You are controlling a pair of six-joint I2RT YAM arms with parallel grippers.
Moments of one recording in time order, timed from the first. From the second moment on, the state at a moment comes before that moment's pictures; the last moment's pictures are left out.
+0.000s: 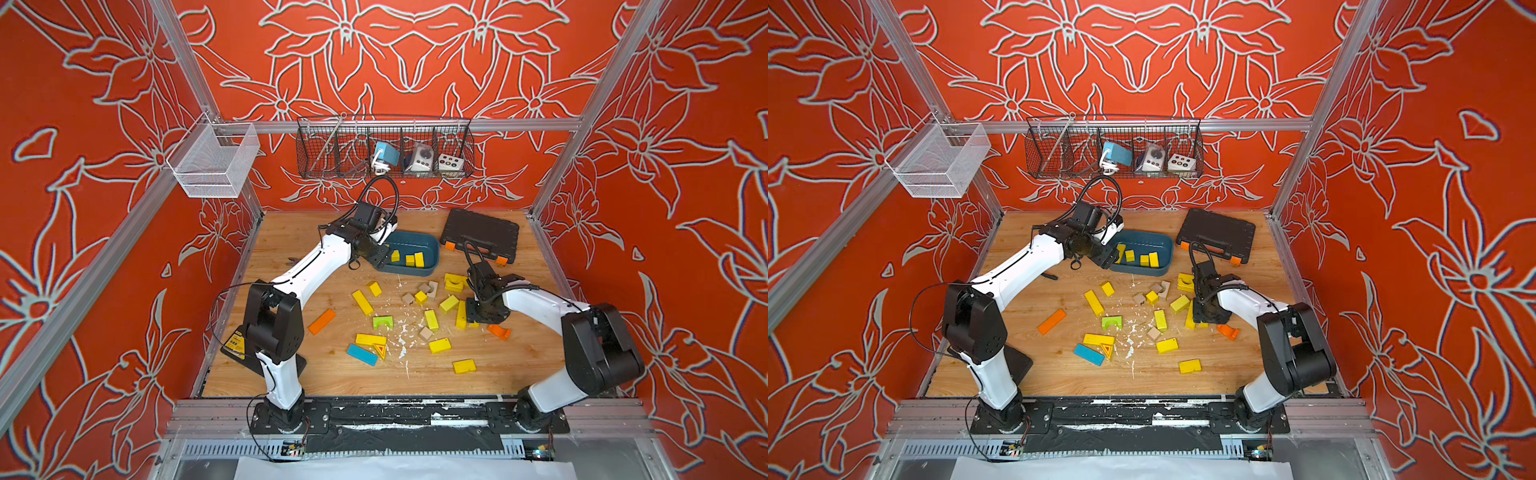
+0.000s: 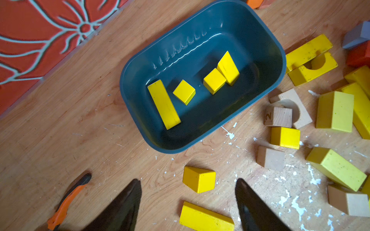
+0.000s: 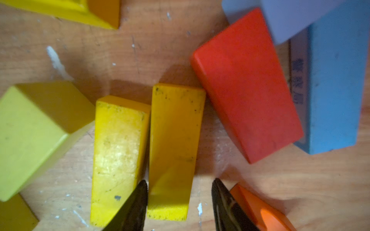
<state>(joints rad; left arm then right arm) -0.41 1.82 1.62 -0.75 0.06 0.25 0.35 1.56 0.86 -0.71 0.07 0.36</state>
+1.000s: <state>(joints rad) -0.38 1.52 1.21 -0.75 0.04 0.28 0.34 1.47 0.92 -0.76 0.04 0.31</state>
